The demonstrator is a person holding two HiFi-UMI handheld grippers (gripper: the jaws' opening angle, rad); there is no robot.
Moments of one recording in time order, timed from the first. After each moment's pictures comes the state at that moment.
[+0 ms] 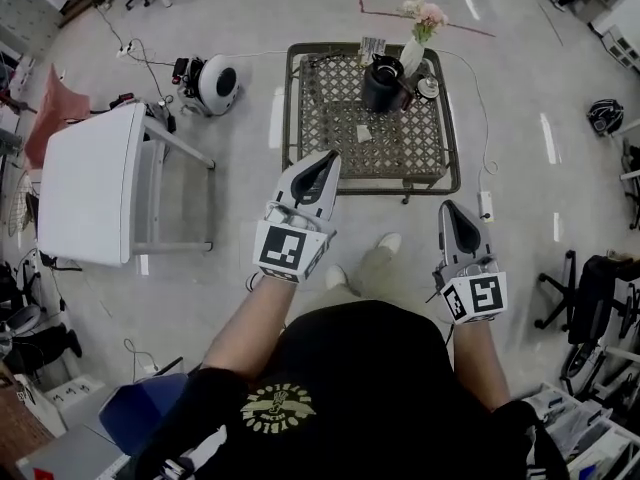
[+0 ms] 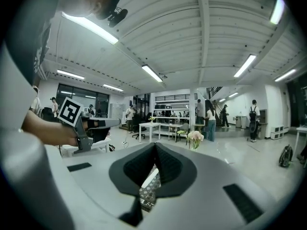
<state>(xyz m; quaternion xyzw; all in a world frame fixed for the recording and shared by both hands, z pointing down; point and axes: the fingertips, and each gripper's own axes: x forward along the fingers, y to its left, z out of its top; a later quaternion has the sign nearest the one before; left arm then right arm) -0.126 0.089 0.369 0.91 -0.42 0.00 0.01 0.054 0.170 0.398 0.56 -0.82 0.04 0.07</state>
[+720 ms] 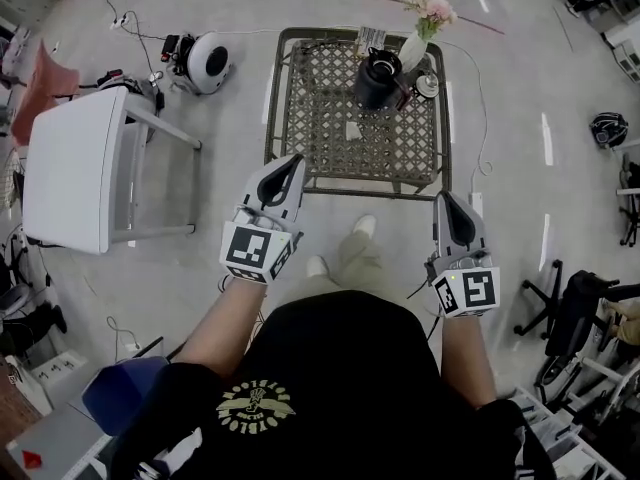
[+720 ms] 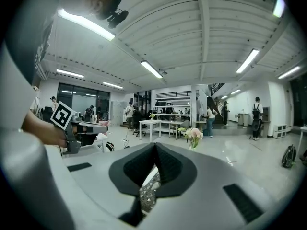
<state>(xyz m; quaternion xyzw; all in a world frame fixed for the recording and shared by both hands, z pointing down) -0.138 0.045 0.424 0.88 -0.46 0.05 0.07 0.090 0.099 0.416 0.55 -0.83 0.05 0.08</state>
